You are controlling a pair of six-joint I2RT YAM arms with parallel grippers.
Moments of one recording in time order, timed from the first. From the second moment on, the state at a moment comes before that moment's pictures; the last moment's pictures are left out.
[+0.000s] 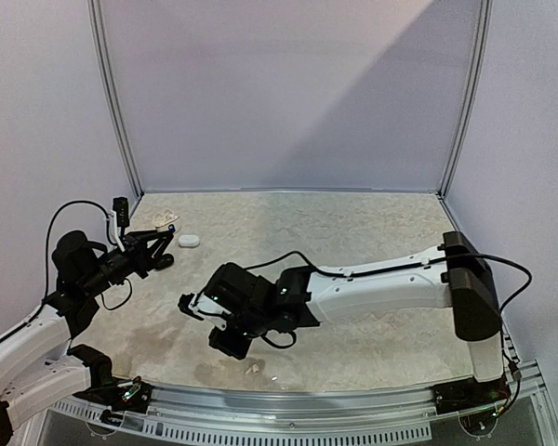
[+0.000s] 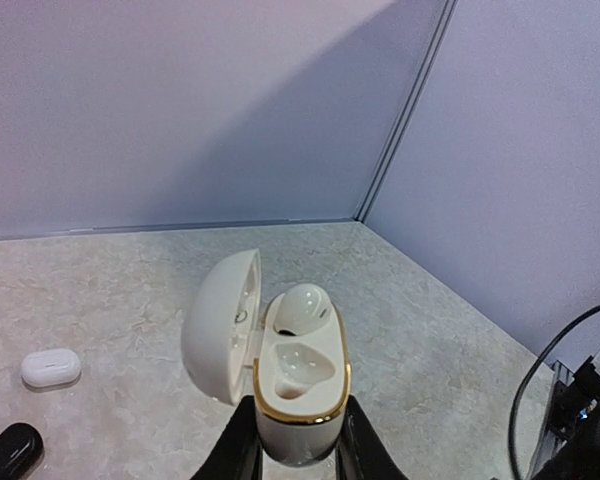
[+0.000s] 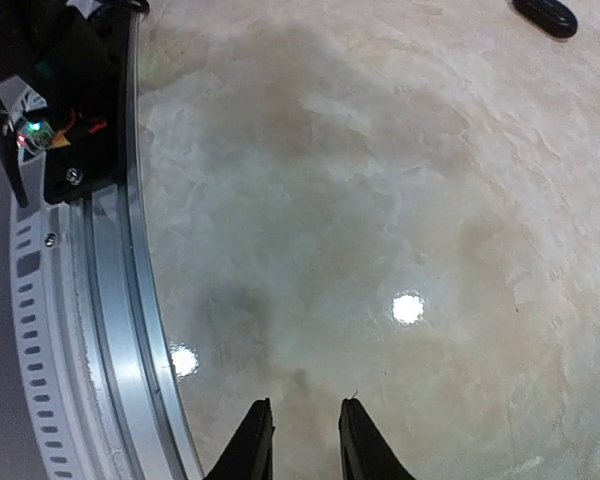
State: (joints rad) left arm -0.27 0.70 0.30 0.39 0.46 -0.36; right arm 1.35 2.15 1.70 -0.43 -0.04 0.08
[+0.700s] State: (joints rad) left arm -0.27 0.70 0.30 0.39 0.46 -0.36; right arm 1.39 2.22 1.64 -0.55 0.00 0.22
